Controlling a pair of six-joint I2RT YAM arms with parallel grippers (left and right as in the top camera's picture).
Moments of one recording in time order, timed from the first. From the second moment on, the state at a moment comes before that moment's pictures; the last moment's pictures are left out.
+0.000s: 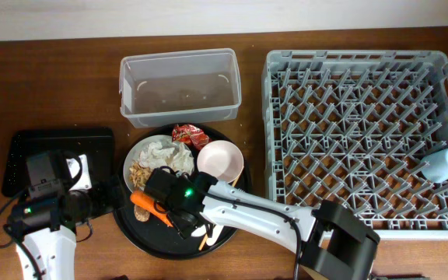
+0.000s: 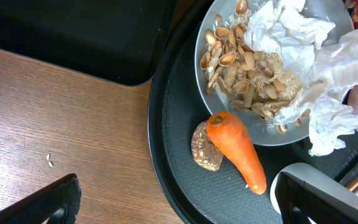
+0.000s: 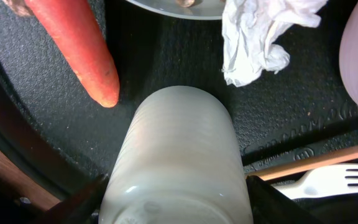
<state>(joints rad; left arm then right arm) 0.30 1.05 0.89 -1.07 0.12 -0.04 1.08 1.94 1.46 -0.94 -0.01 0.43</state>
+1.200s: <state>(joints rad) 0.30 1.05 0.89 -1.07 0.12 -0.04 -0.66 1.51 1.35 -1.20 0.06 0.27</state>
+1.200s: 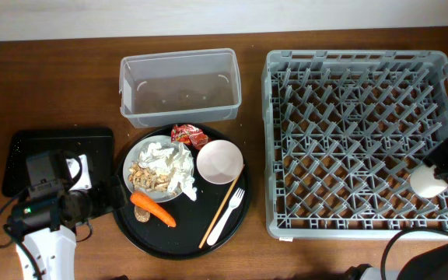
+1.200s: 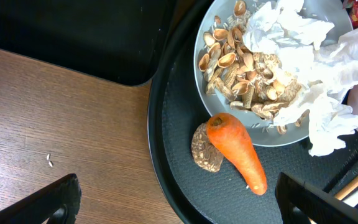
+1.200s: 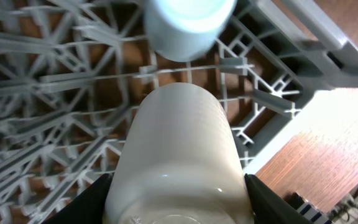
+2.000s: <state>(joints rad) 0.30 1.05 0.89 -1.07 0.12 -0.04 -0.69 1.51 1.29 -1.09 0.10 0.29</state>
